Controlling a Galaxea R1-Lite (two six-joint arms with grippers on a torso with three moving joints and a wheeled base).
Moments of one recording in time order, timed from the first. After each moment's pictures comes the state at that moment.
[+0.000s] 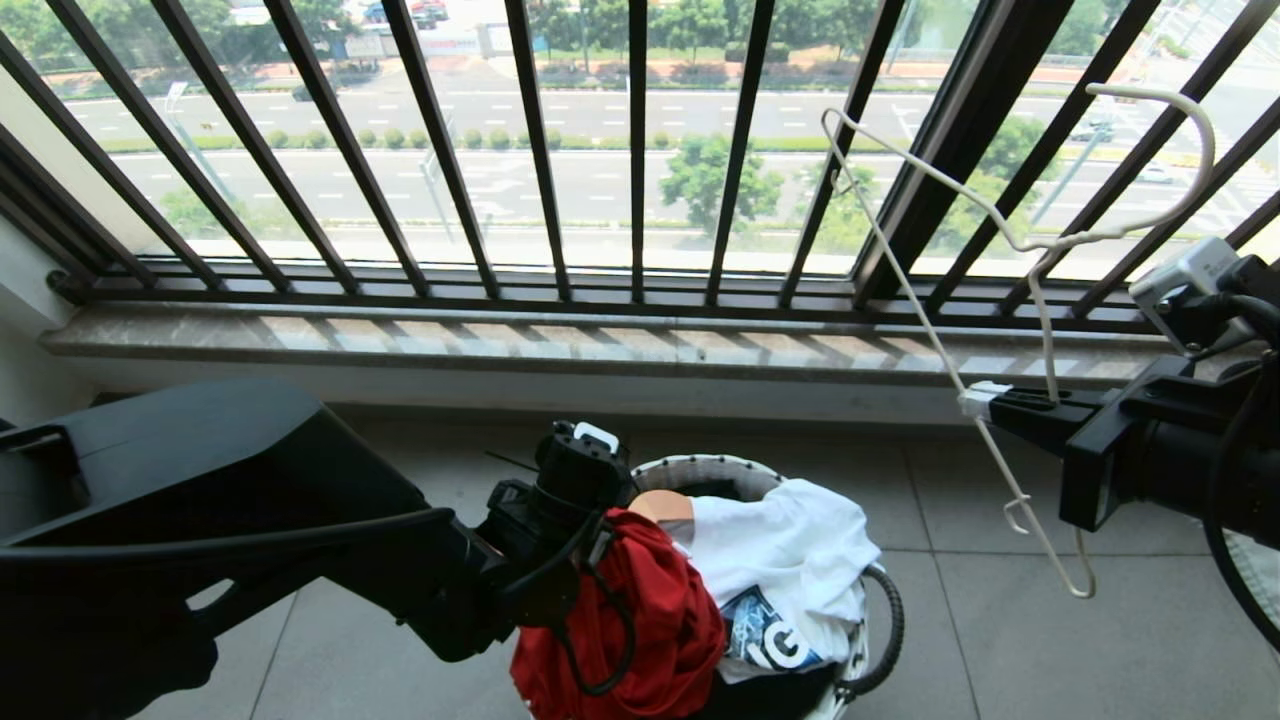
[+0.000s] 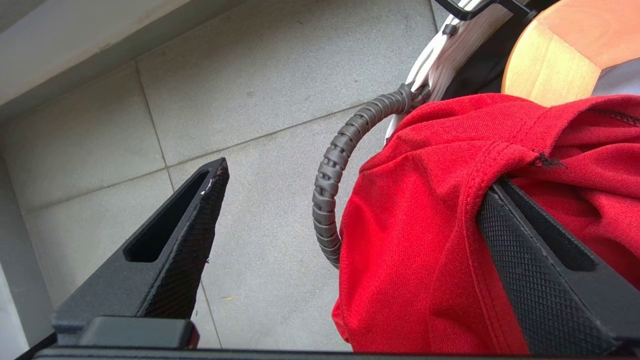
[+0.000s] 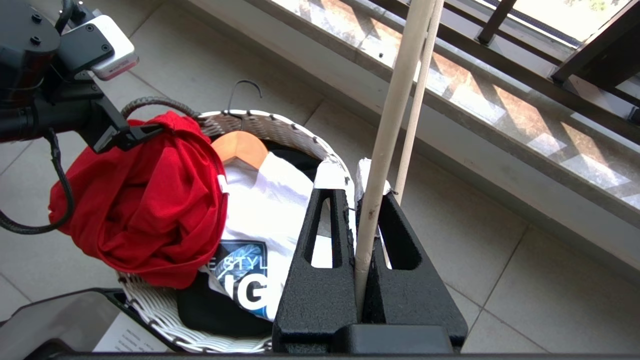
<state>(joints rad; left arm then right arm) -0.70 2.11 -0.98 -0.55 0.65 0.07 0.31 1.25 -0.72 -0.35 0.16 -0.23</state>
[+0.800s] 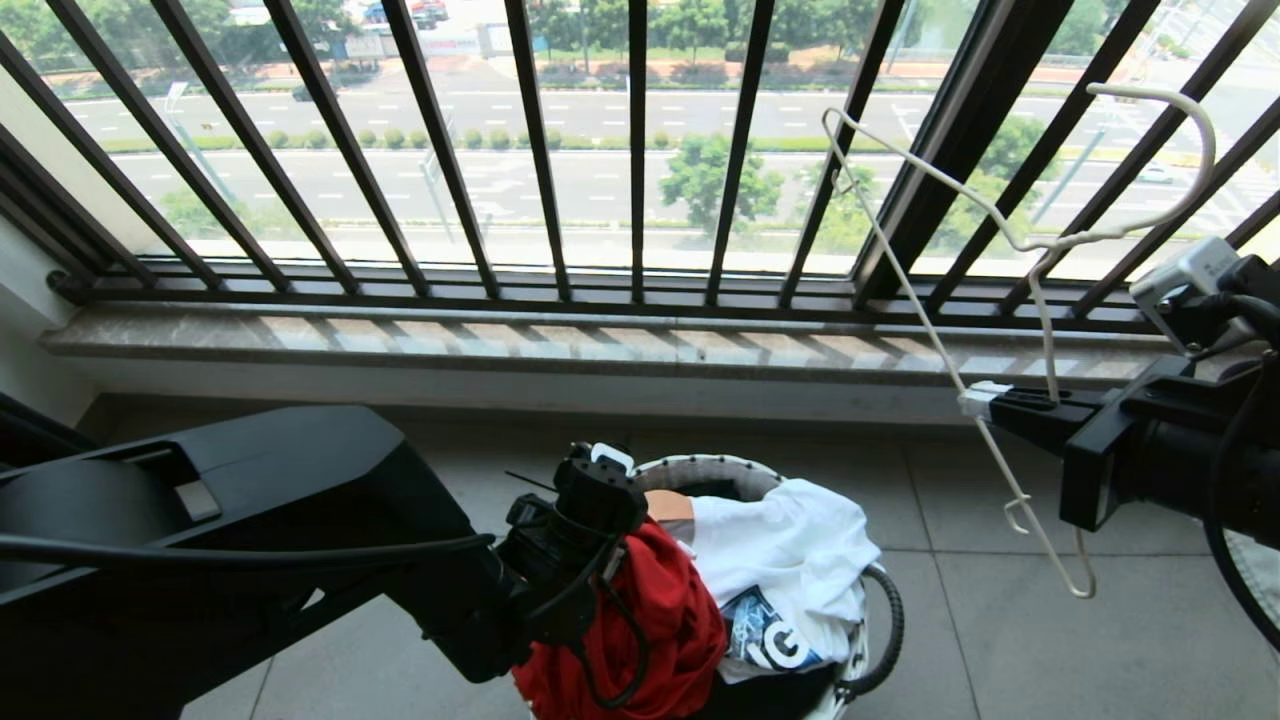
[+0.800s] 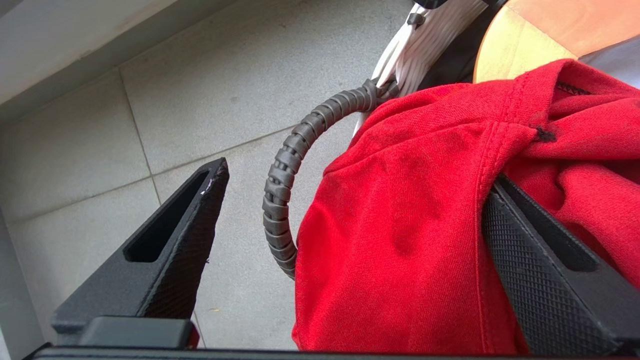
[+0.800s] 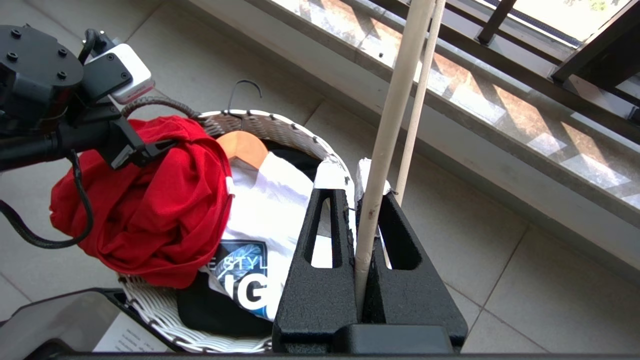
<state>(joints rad) -0.71 2.20 -0.98 -0.65 0.65 0.08 0.31 1.25 -0.72 -0.35 0.16 -0.23</state>
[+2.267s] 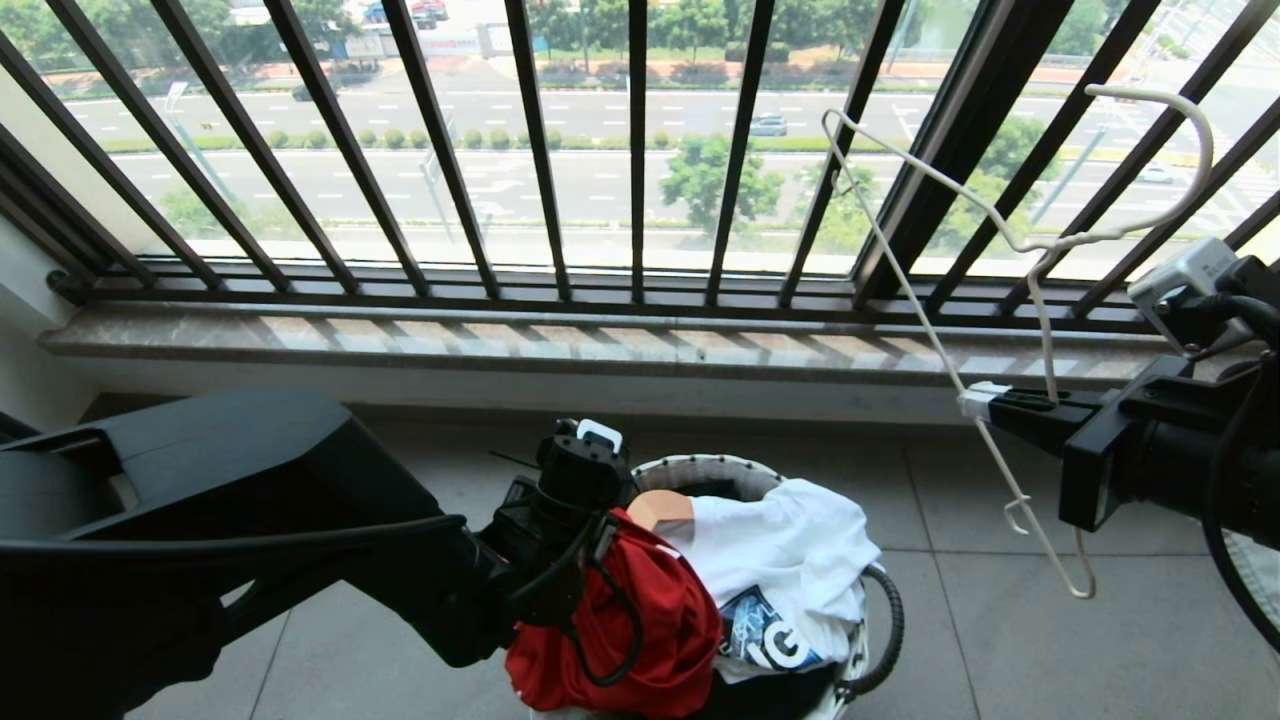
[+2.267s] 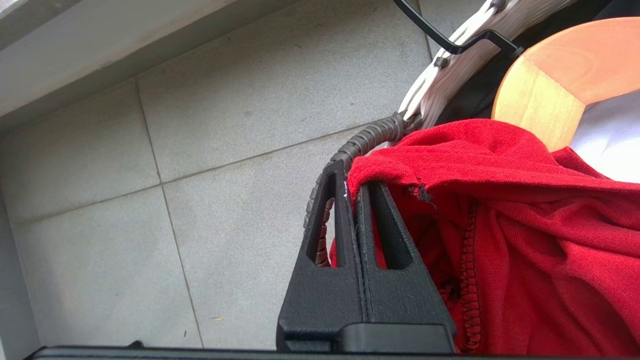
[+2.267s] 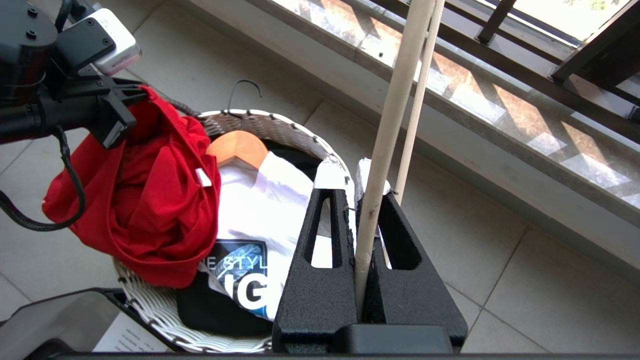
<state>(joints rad) -0.69 2.14 -0.97 -0.65 0.65 0.09 0.31 1.25 -0.72 -0.35 0.16 -0.23</state>
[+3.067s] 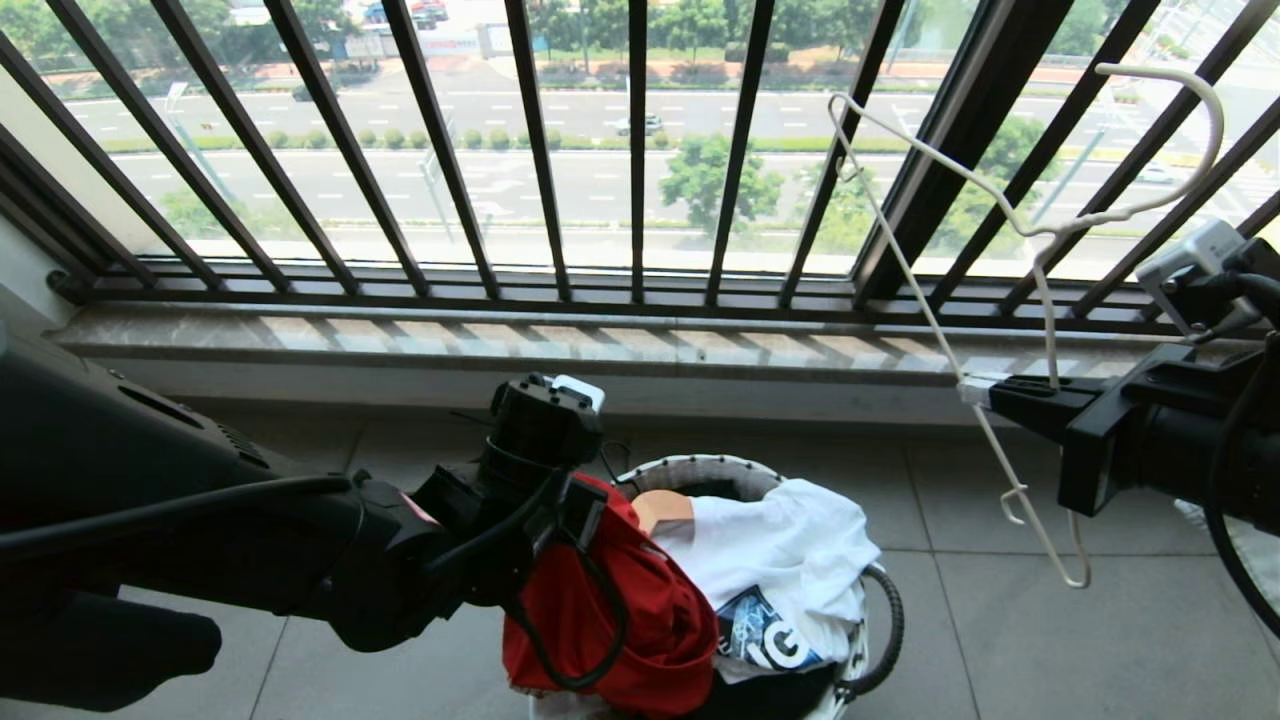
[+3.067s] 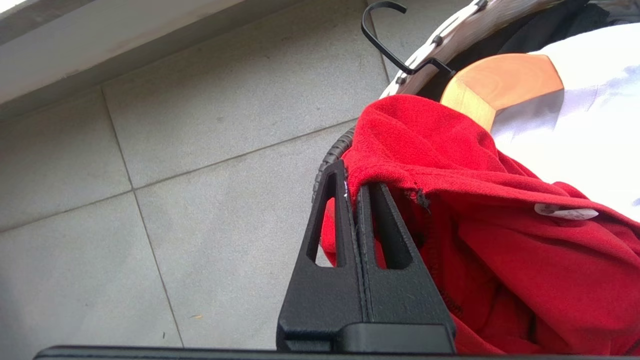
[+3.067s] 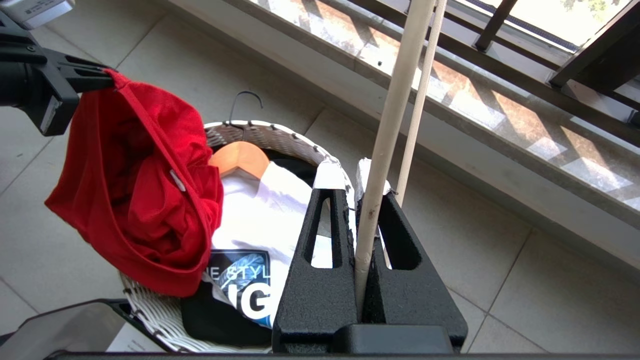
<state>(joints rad) -0.70 1.89 -0.96 -0.42 0.53 0.03 0.31 1.25 -0.74 -0.34 0.16 -0.21</state>
